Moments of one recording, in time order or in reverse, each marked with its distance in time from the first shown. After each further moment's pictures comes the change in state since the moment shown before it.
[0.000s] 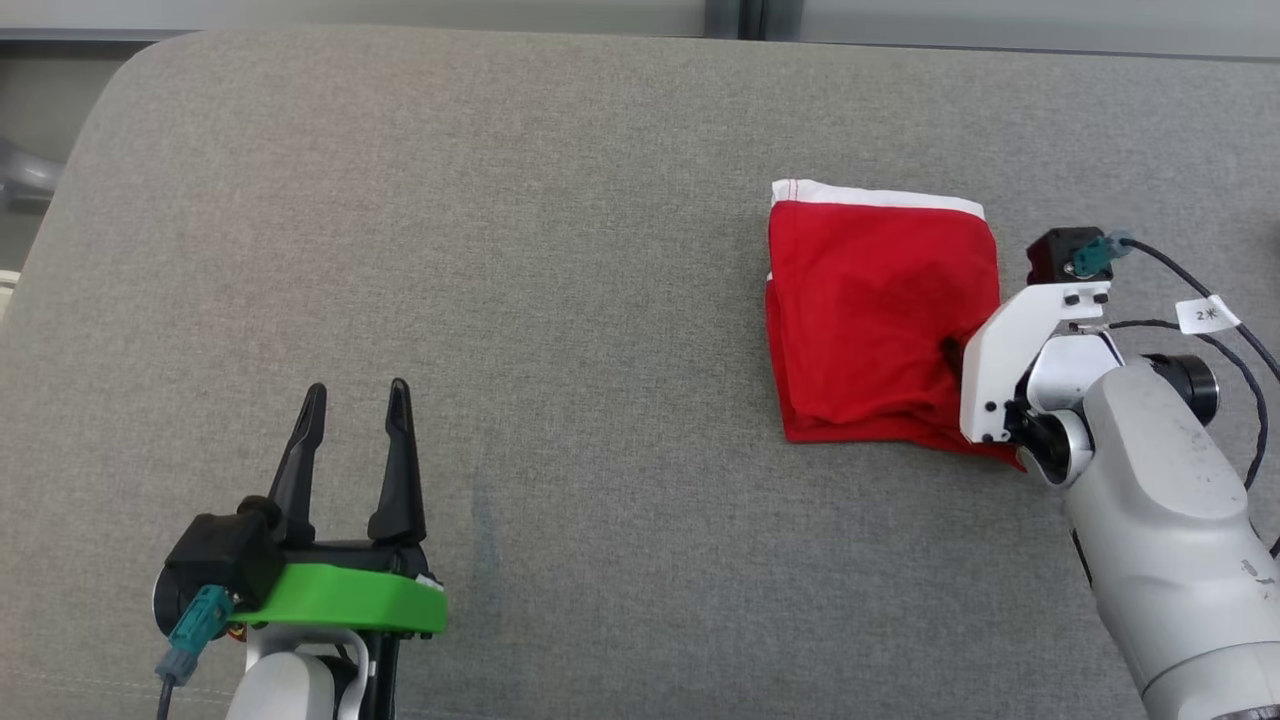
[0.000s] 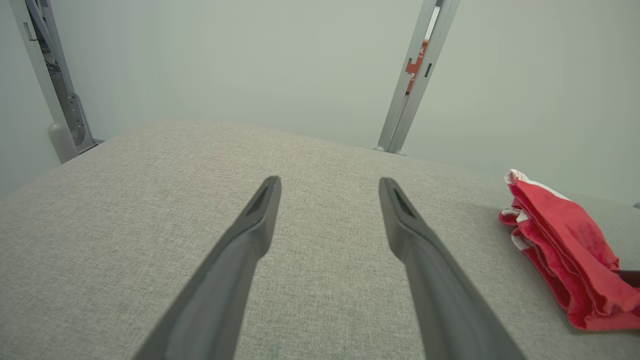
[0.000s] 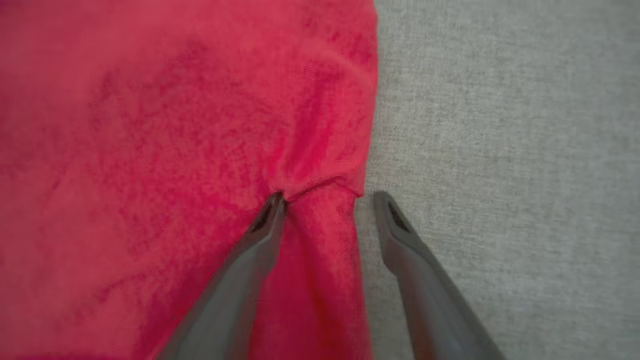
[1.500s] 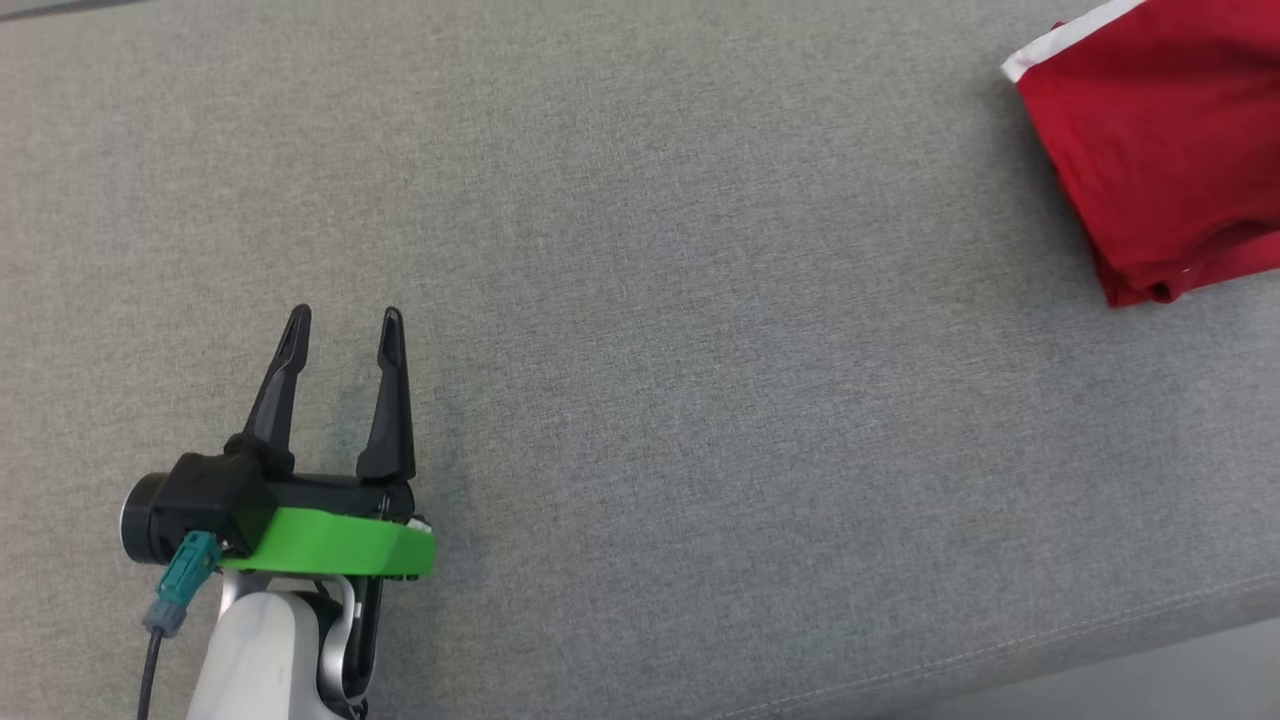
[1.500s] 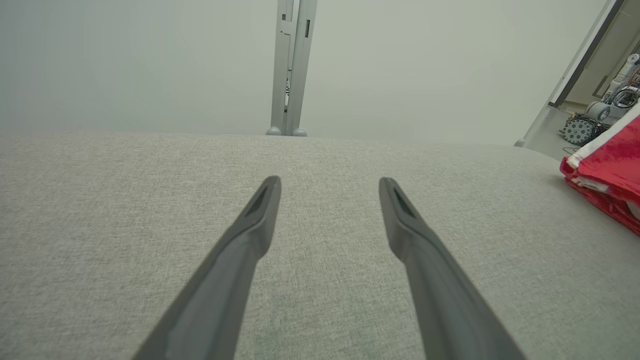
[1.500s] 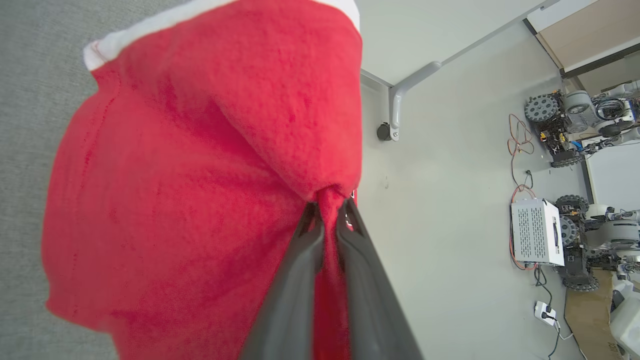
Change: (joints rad) left arm -0.088 -0.001 0.025 -0.025 0.098 -0.037 0.000; right arm -0.227 -0.658 0.447 -0.324 0.157 0.001 0.028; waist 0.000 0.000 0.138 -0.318
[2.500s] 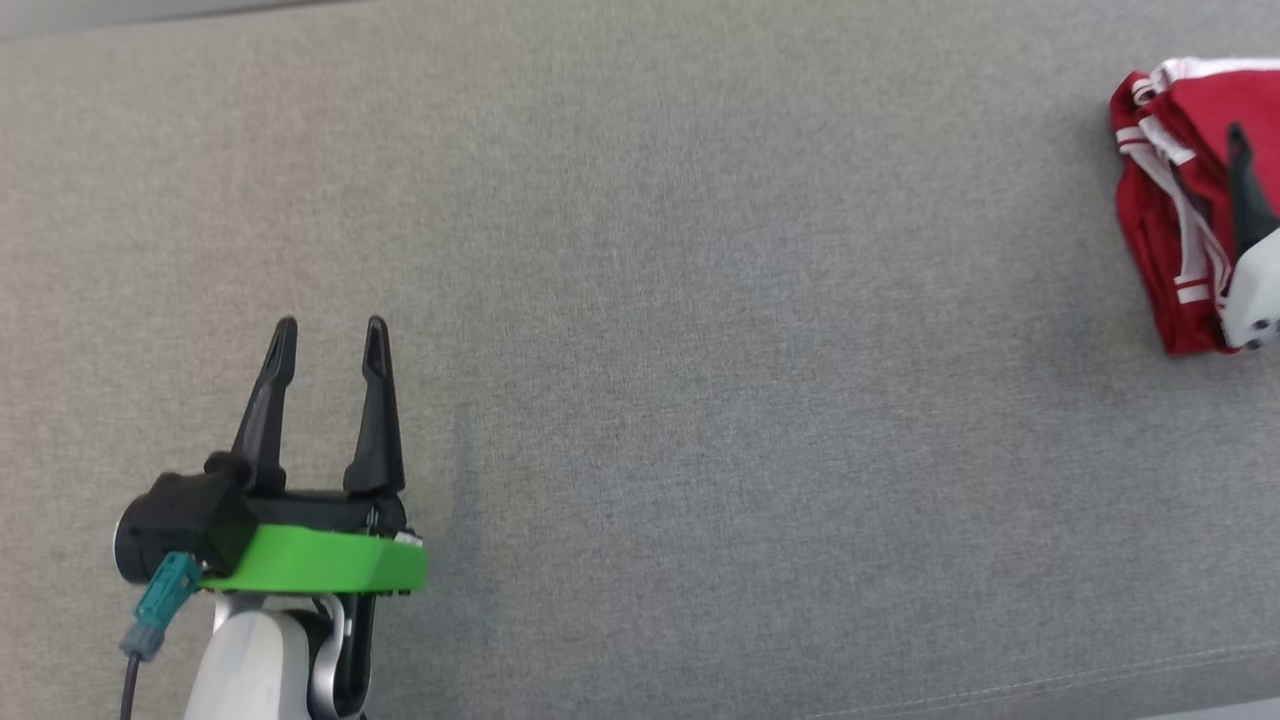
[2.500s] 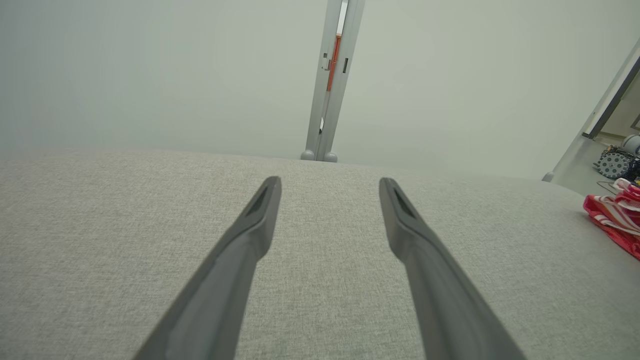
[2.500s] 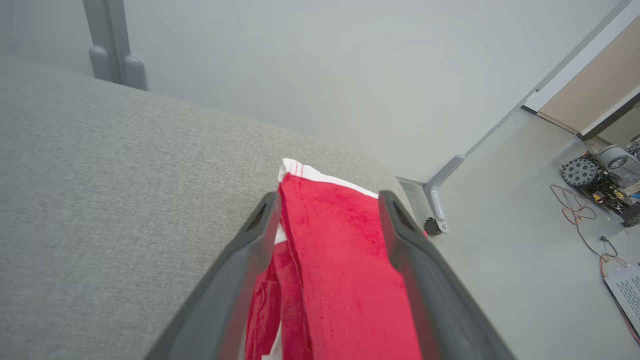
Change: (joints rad) left arm 0.023 0.000 0.011 -0.031 -0.046 -0.006 0.000; right arm 0.279 0.260 -0.417 0.029 -0.199 0.000 -0.499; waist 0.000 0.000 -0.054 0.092
